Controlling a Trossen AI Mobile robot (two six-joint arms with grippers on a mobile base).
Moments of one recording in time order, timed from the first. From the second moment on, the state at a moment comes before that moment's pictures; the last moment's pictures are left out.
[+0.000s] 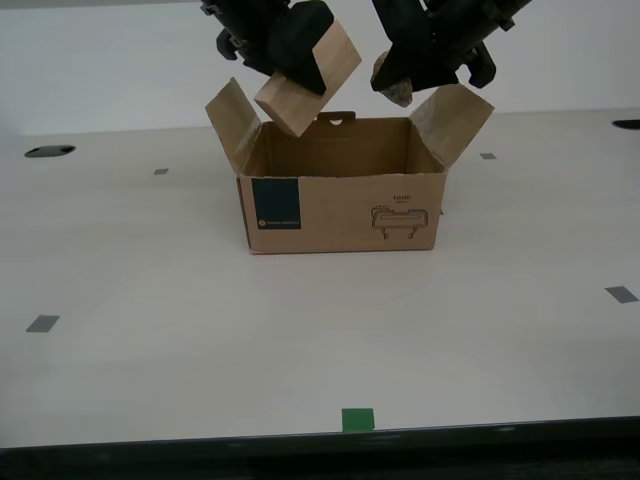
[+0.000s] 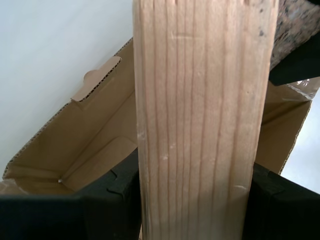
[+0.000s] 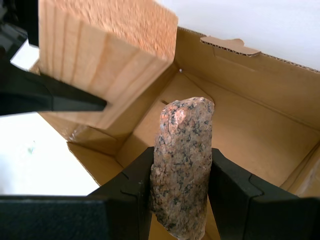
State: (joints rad) arm 0 0.40 1.72 1.12 -0.21 -0.50 0.09; arm 1 -0.54 1.89 1.45 -0.48 0.34 0.32
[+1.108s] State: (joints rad) arm 0 0.40 1.71 1.12 -0.22 -0.50 0.11; arm 1 -0.54 1.89 1.45 -0.47 0.34 0.19
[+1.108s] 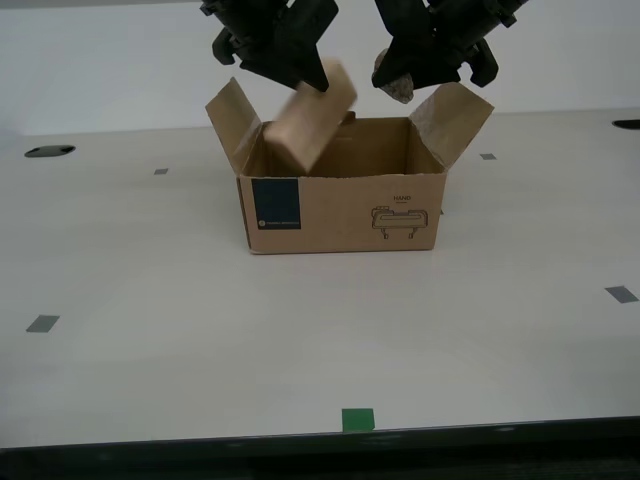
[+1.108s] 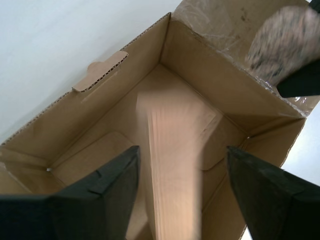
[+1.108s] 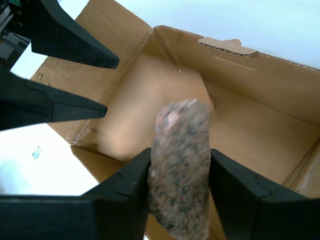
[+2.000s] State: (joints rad) arm 0 0.39 1.53 1.12 -0.33 -0.46 0.16; arm 1 -0.54 1.89 1.57 -0.68 0.33 0.00
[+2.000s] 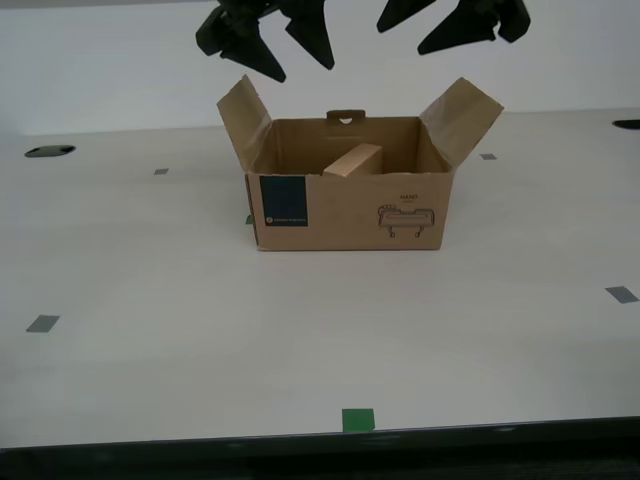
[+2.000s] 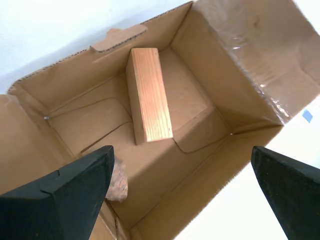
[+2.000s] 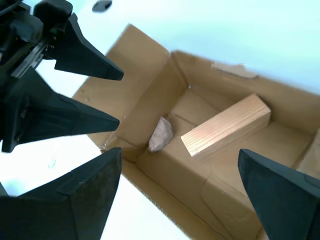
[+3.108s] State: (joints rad) arm 0 0.19 1.26 1.18 -0.71 -0.42 0.21; arm 1 -0.39 1.89 1.94 -1.07 0.33 -0.07
